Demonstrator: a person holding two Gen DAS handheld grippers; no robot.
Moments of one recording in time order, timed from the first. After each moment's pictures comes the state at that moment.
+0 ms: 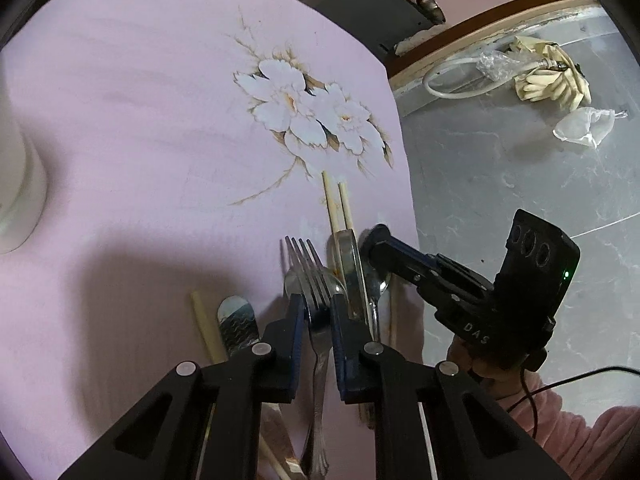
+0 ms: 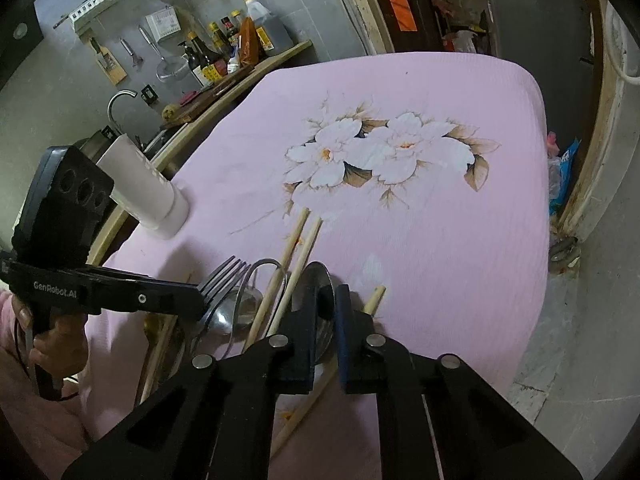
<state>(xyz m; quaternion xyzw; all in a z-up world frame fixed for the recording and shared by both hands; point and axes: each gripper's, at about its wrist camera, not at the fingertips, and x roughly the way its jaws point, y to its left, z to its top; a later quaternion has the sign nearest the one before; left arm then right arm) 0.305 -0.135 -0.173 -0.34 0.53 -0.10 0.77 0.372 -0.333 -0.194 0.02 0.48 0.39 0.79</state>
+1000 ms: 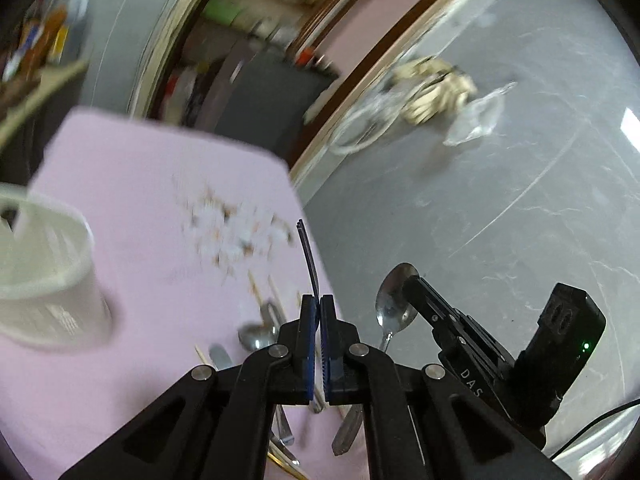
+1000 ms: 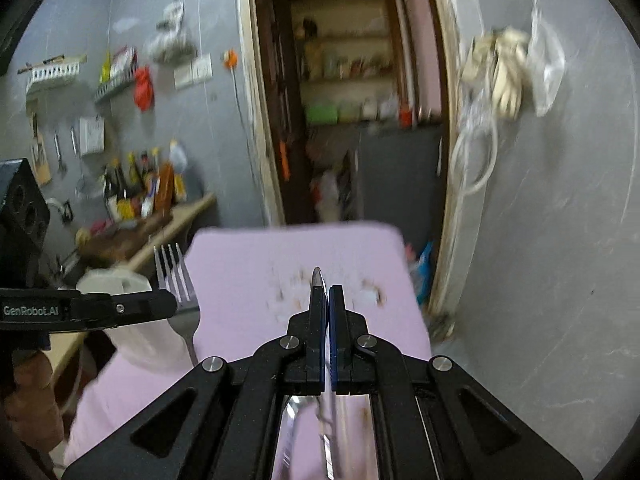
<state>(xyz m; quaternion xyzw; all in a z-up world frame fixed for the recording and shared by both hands) 0.234 -0.107 -0.021 -0.24 0.36 -0.18 0.88 0.219 -0.295 0.001 0.04 0.22 0.10 0.97</state>
